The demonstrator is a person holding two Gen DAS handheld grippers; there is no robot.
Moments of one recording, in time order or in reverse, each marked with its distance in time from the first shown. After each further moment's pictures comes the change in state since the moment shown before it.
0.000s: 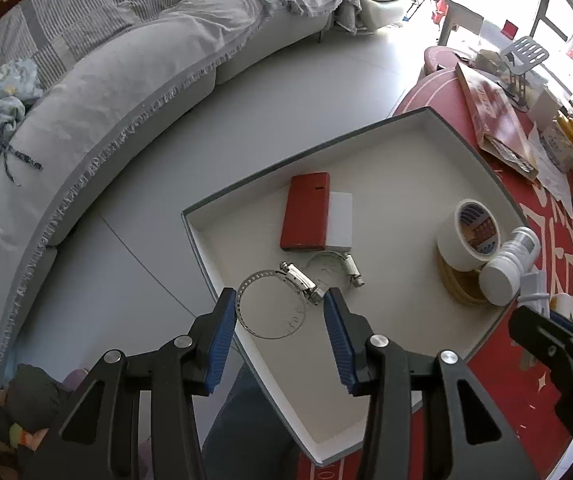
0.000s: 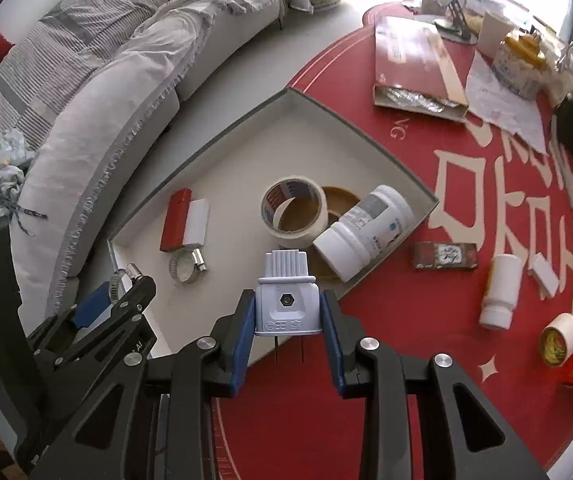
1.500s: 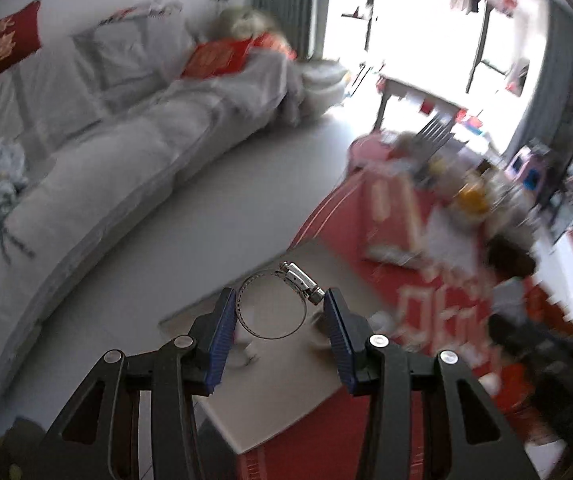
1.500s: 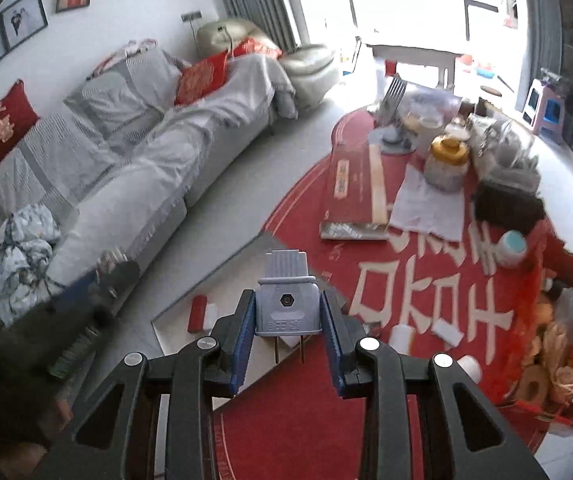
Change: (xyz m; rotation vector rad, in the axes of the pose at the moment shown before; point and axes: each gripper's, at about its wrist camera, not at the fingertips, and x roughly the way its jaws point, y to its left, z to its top) left arm -0.144 -0.045 0.032 0.052 -0.283 -0.123; right arm -0.165 -0.035 0.000 0.035 -0.346 -0.004
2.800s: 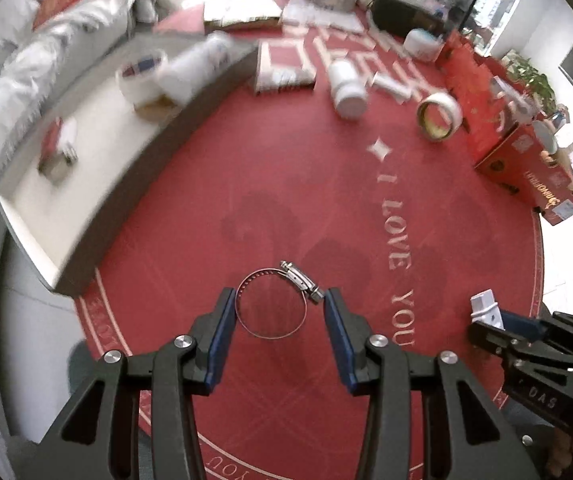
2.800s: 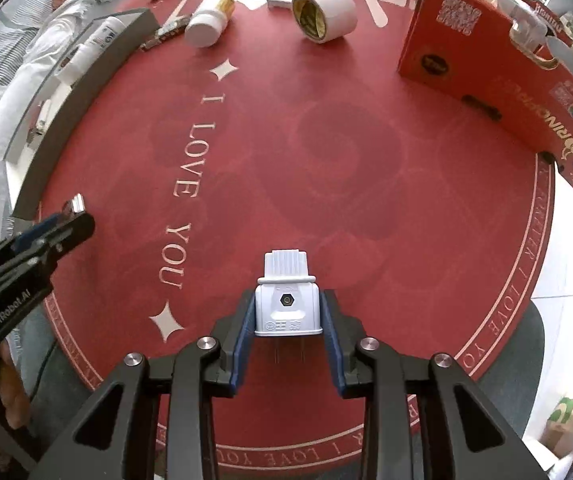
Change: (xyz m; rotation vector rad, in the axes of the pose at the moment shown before) left arm 0.036 -0.097 -0.210 0.411 0.335 -0.282; right arm 0.058 -0.144 -0.255 0.244 0.476 -0.229
